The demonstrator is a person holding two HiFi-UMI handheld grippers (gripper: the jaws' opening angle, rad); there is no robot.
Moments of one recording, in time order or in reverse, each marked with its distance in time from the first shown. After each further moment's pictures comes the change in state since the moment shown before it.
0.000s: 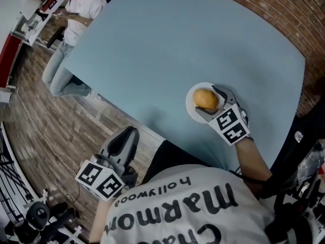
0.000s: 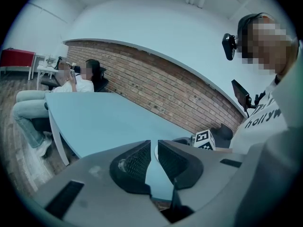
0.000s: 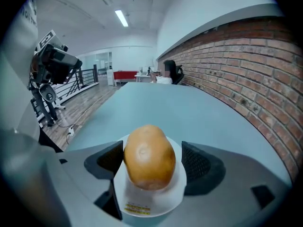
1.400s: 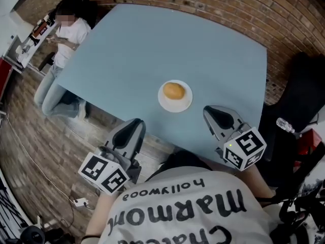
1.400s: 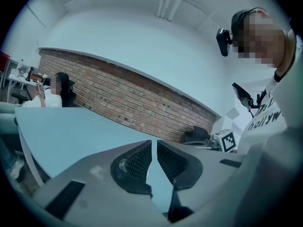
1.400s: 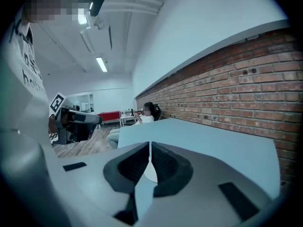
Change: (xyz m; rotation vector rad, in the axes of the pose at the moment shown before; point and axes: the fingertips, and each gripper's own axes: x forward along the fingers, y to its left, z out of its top) left arm -0.023 -0.137 0.008 0.176 -0.155 -0.268; right arm -0.233 0.053 0.024 0.299 -0.448 -0.167
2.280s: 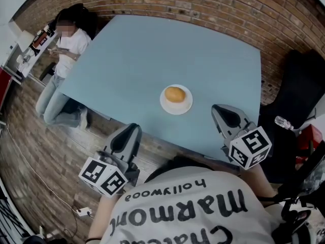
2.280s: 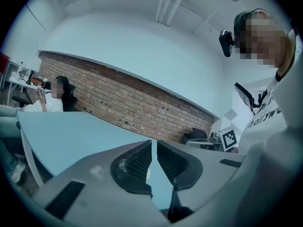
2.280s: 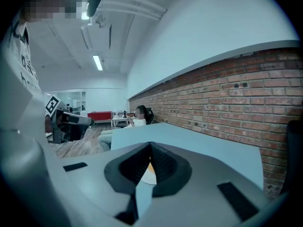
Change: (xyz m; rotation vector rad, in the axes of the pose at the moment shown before) left arm -0.035 0.006 0.010 0.013 -0.034 -0.013; right arm -0.028 0.003 0.022 -0.033 -0.031 -0.124
